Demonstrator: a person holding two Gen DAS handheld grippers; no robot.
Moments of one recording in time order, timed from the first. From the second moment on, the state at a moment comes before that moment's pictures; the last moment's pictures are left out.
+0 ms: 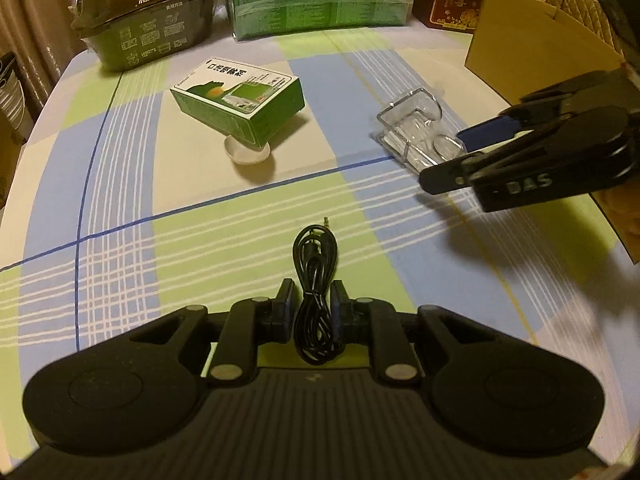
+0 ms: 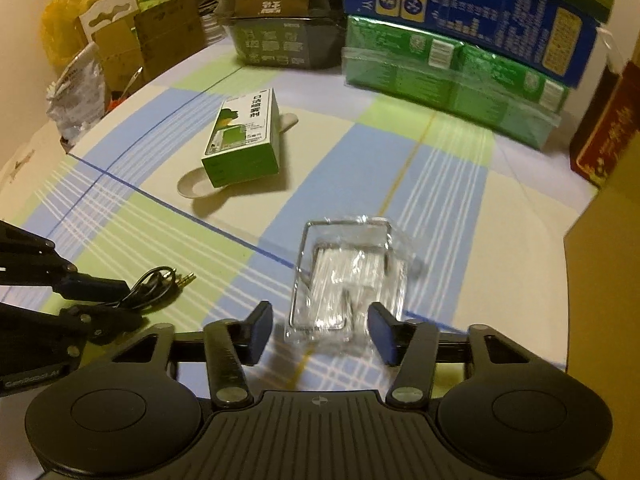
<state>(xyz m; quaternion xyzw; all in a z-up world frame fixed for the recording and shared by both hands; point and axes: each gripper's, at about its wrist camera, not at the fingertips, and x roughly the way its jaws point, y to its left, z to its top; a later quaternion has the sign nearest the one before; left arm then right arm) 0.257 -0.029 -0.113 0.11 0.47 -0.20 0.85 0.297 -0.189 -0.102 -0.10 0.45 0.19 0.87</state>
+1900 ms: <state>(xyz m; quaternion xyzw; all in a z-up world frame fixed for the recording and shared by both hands) 0.115 -0.069 -0.011 0.03 0.46 -0.18 0.87 0.106 -0.255 0.024 -0.06 0.42 0.20 0.88</state>
